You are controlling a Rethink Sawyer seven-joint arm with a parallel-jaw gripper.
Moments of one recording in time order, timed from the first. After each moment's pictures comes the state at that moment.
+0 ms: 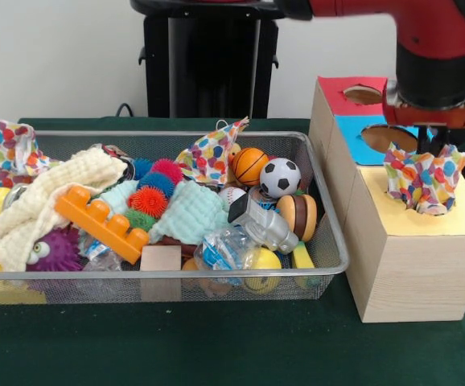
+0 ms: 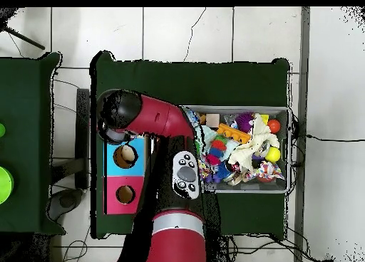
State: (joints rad) arm 0.03 -0.48 -0.05 1.37 0.37 0.98 1.80
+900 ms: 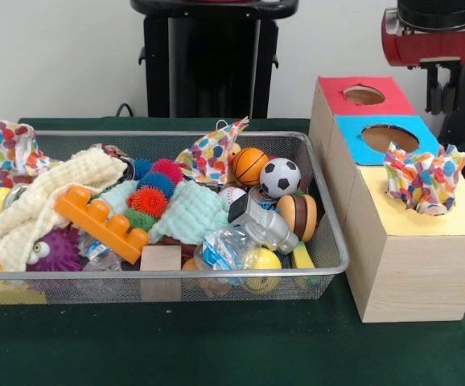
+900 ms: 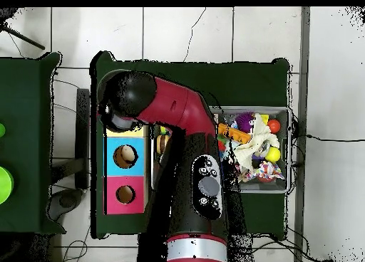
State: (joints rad) arm -0.02 -0.59 -0.05 1.32 0.37 1.05 1.80
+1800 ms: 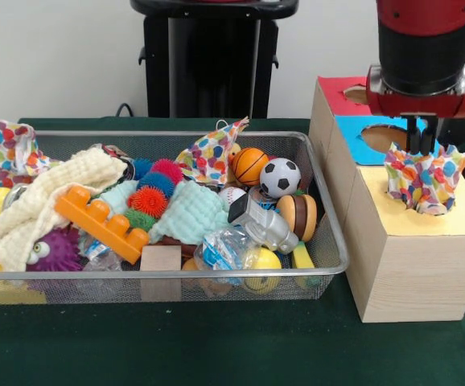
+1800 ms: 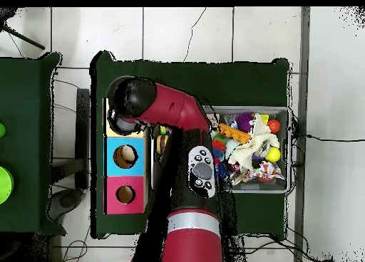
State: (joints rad) arm -0.01 -0.48 -0.05 1.30 0.36 1.04 1.80
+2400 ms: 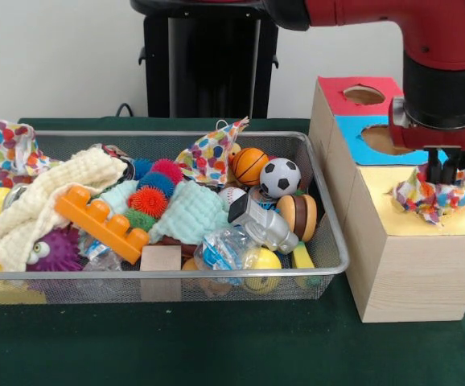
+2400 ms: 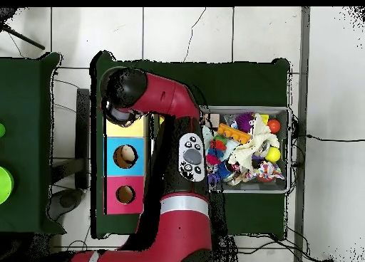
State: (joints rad) arm 0.01 -0.39 -0.05 1.15 0.36 1.04 1.80
